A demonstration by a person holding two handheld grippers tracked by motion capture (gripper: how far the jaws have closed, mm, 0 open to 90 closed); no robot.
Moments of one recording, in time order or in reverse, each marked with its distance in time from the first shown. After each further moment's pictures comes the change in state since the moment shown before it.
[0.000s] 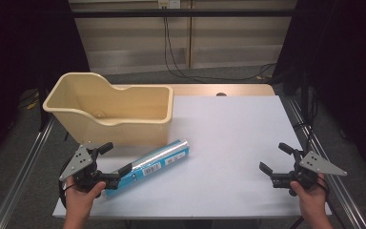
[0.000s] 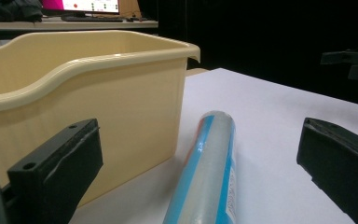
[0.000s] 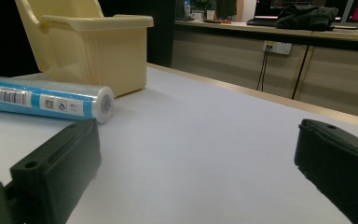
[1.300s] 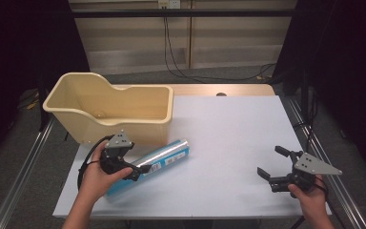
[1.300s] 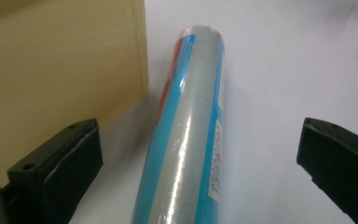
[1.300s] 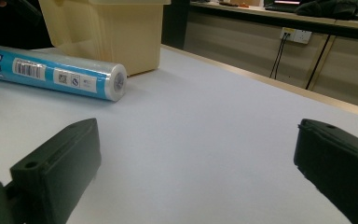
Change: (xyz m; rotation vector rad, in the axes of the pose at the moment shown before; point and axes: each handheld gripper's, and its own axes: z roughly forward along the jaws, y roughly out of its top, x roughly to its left) left arm -0.011 0.036 0.071 0.560 -0.096 0.046; right arm 0.004 -0.002 0.002 0.073 0.053 -0.056
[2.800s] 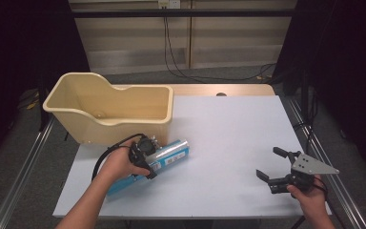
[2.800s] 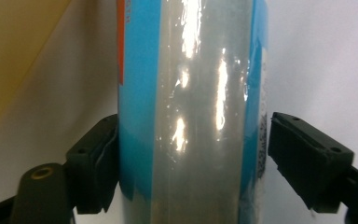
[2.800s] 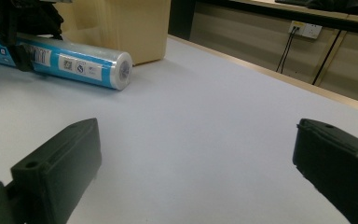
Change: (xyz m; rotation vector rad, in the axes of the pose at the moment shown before) left arm 0.007 0.020 0.080 0.606 -0.073 0.112; right arm 0.001 -0.001 0.002 0.040 0.026 -0.033
